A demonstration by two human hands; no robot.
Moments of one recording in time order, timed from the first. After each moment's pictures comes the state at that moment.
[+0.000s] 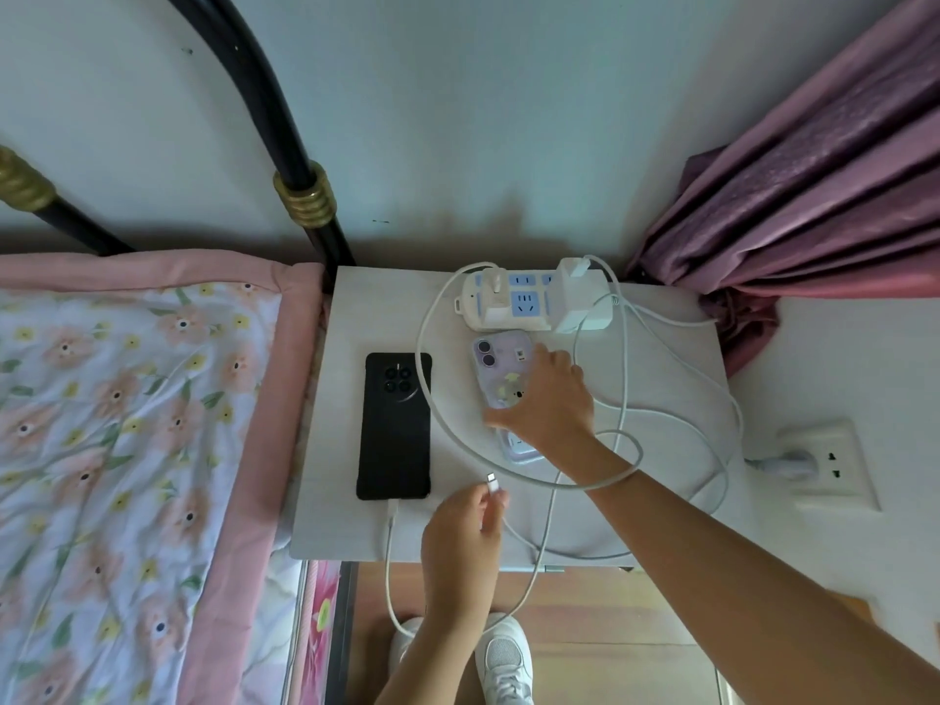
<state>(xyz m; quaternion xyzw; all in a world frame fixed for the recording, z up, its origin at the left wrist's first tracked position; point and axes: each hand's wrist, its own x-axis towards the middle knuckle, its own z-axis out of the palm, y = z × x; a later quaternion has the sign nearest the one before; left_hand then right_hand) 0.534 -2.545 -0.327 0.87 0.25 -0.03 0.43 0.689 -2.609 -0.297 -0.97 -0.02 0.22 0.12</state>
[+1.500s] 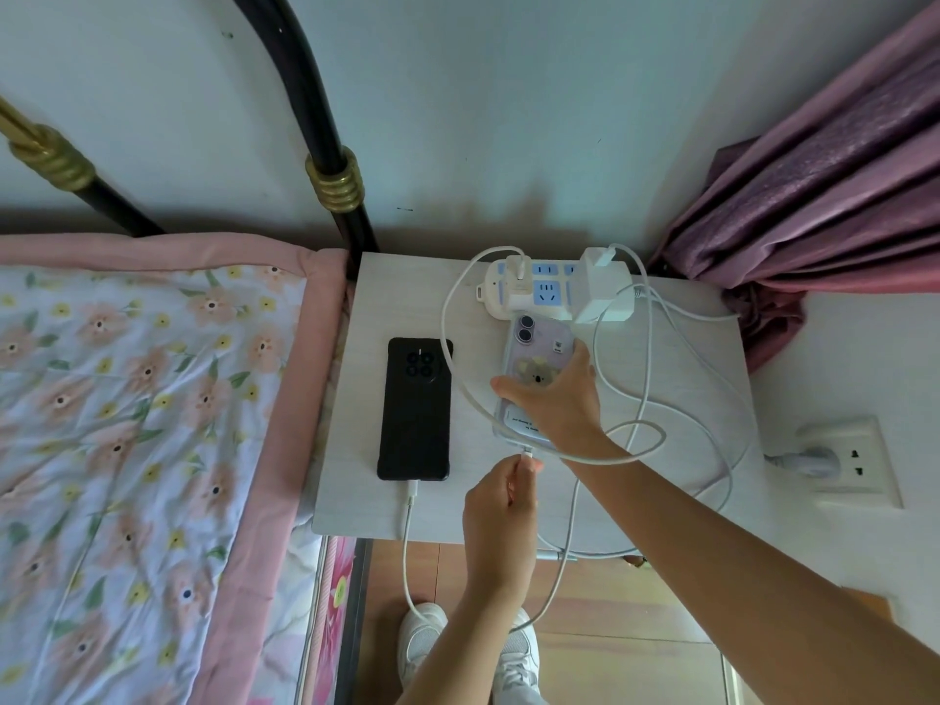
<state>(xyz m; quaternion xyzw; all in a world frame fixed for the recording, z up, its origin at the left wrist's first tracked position) 0.544 -2.559 -0.295 0.74 0.29 -0.01 0.60 0.671 -2.603 -0.297 -0.88 0.14 0.18 0.43</state>
